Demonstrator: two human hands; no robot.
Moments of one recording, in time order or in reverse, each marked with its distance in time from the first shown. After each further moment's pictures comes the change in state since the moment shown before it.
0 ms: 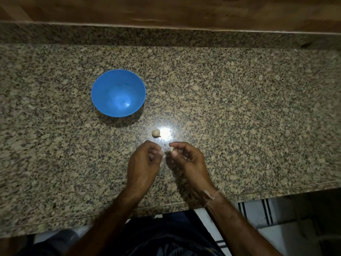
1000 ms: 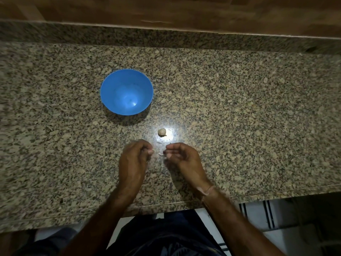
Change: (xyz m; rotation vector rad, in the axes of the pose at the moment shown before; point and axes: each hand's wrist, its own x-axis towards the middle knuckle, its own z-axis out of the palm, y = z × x) left_hand 0.004 -0.032 -0.023 0.050 0.144 0.174; right_hand 0.012 0.017 0.019 -0.145 -0.050 0.048
